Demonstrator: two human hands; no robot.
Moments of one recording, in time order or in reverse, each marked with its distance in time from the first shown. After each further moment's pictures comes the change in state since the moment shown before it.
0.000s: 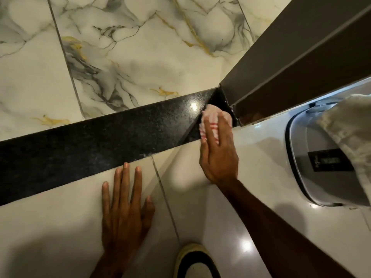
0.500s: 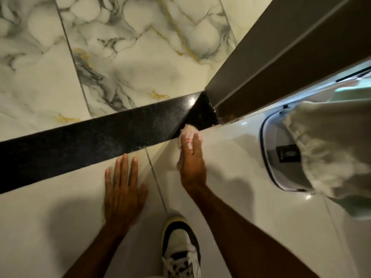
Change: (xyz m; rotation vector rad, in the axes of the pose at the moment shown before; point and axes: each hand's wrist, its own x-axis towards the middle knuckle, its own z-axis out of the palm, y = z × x) left_hand -0.001 0.021 -0.072 -0.003 -0.207 -0.017; right_hand -0.039 -0.068 -0.060 0.355 -0.249 0.549
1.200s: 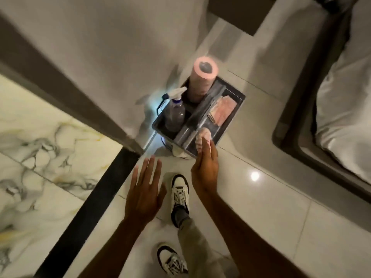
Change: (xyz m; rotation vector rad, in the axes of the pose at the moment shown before) left_hand -0.114 0.353 -0.438 0.155 -0.165 0.830; right_hand -0.209 -0.049 -0.572 0.459 0.486 0.363
